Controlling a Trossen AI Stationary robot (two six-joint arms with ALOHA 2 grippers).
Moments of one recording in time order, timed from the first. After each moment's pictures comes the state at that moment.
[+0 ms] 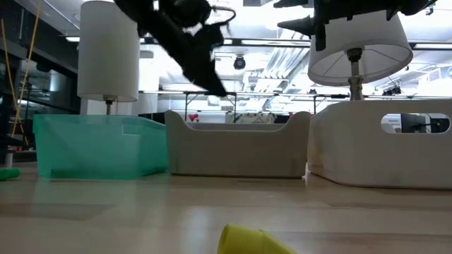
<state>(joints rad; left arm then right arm) 0.25 1.59 1.11 -0.24 -0.05 0.19 -0.17 1.01 0.67 0.40 0.22 0.50</state>
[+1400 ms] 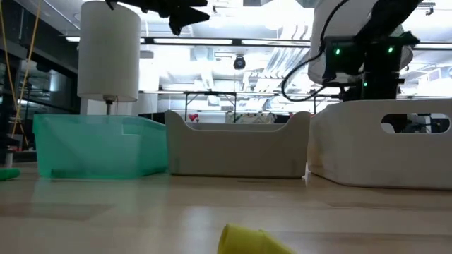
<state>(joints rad) 0.40 1.20 1.04 -0.11 0.40 0.08 -0.20 1.34 0.67 -0.83 0.33 1.27</state>
